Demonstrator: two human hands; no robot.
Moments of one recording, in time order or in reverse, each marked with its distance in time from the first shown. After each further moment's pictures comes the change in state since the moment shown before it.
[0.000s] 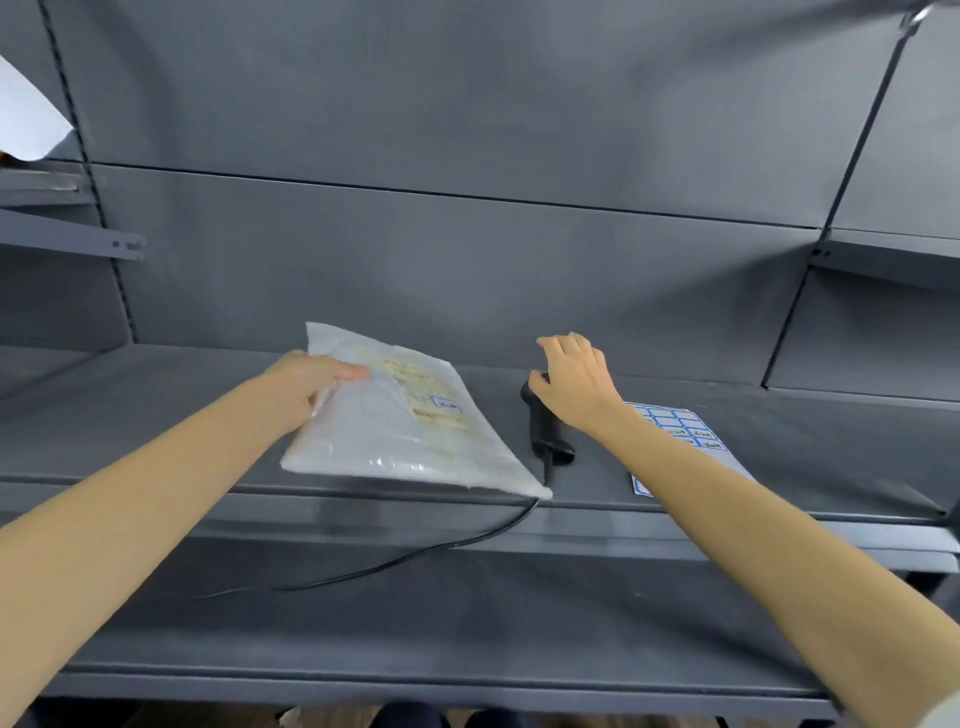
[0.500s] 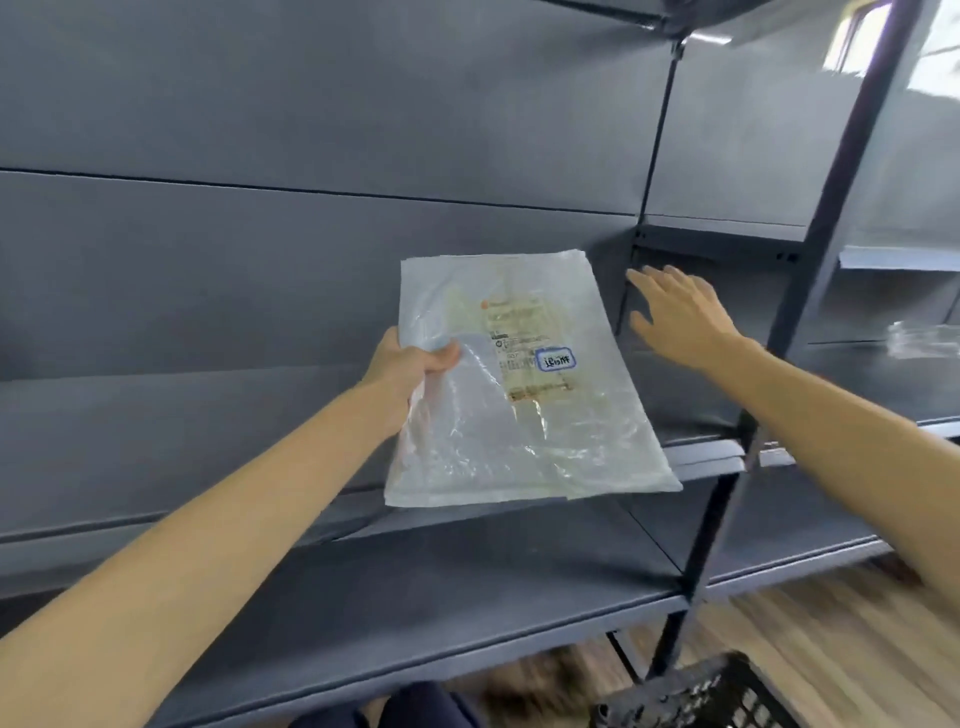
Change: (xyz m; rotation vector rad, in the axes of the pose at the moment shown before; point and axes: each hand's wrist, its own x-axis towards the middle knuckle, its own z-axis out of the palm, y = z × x) left_hand -0.077 0.018 0.188 -0.275 -0.416 0.250; right_hand -0.101 0.175 -0.156 -0.396 0.055 0.249
